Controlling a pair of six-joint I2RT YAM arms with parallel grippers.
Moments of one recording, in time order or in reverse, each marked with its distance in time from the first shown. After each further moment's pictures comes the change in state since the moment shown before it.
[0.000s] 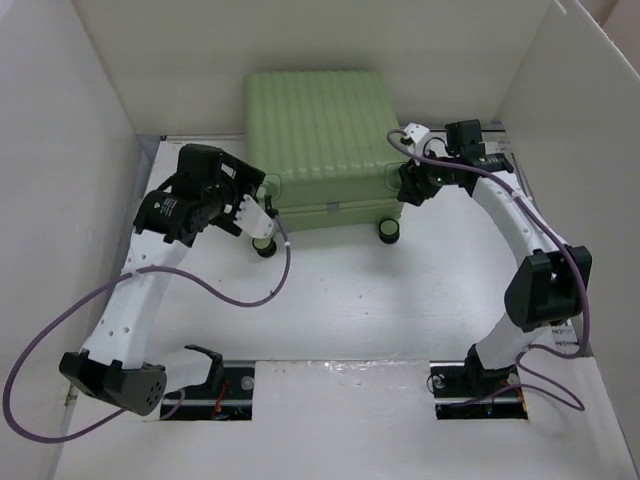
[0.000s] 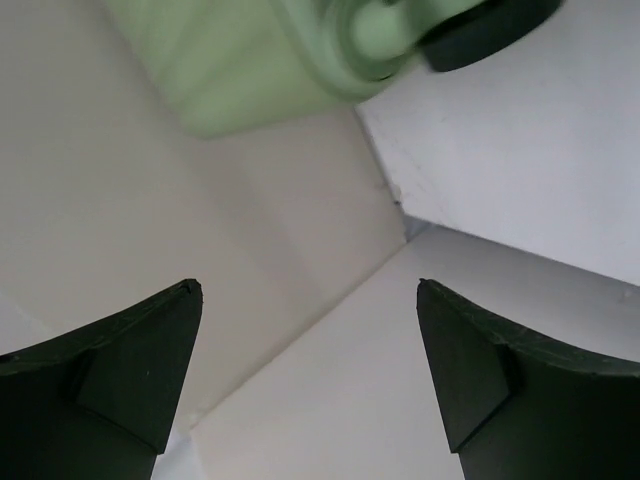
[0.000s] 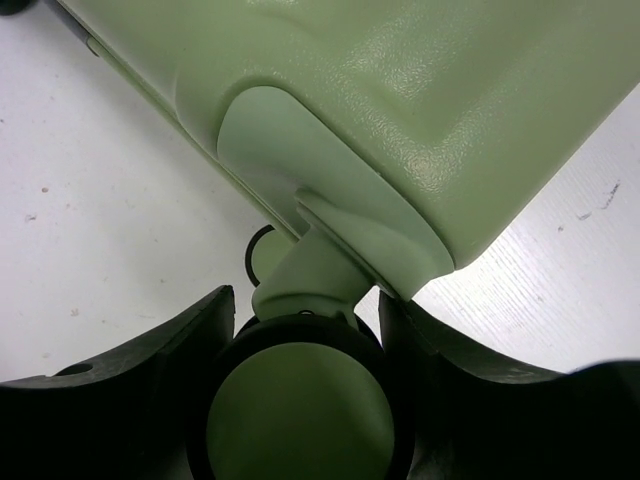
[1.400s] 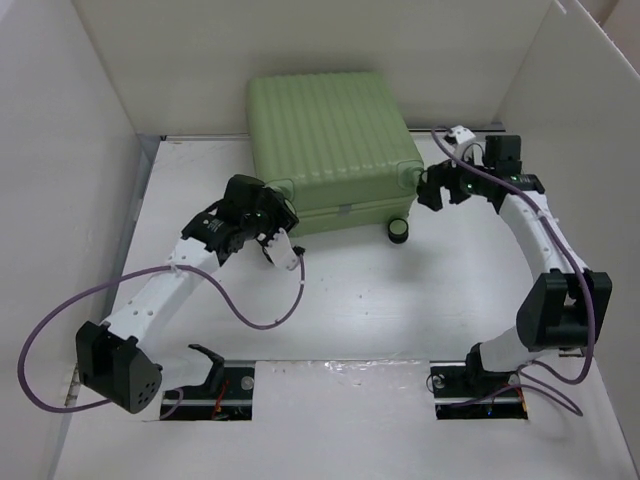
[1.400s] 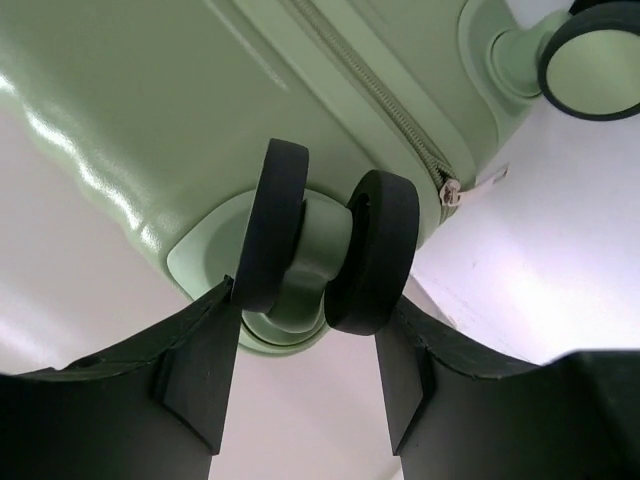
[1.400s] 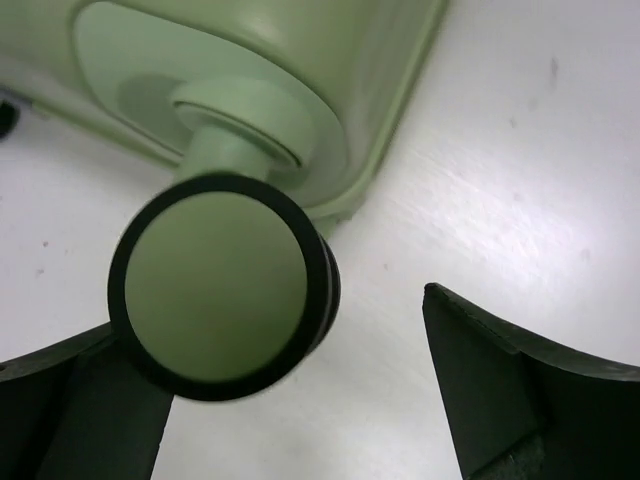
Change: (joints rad) left arm -0.080 0.019 -0.431 0.370 0.150 0.200; right arm -0.150 -0.137 -0.198 0.170 -0.033 0.174
